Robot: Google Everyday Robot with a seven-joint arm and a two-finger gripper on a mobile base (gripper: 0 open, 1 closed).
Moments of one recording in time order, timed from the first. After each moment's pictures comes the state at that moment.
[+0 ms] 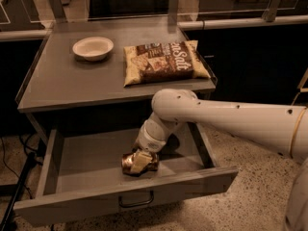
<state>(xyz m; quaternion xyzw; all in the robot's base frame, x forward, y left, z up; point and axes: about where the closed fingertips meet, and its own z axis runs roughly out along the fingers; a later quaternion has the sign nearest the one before) 0.528 0.044 0.622 -0.68 0.70 0.18 0.16</state>
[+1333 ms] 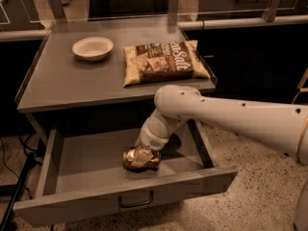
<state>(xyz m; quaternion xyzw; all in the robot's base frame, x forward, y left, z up) 0.525 0.039 0.635 -0.67 0.71 0.18 0.15</state>
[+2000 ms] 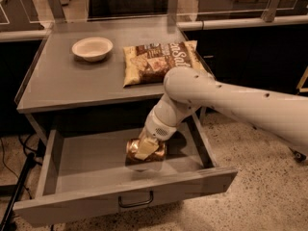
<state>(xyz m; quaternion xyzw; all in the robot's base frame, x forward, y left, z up) 0.517 0.022 0.694 -0.64 0.73 0.20 0.15</state>
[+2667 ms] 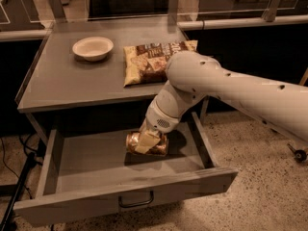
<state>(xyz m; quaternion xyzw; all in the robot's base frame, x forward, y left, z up) 0.511 0.017 0.736 -0.64 0.73 0.19 0.16</state>
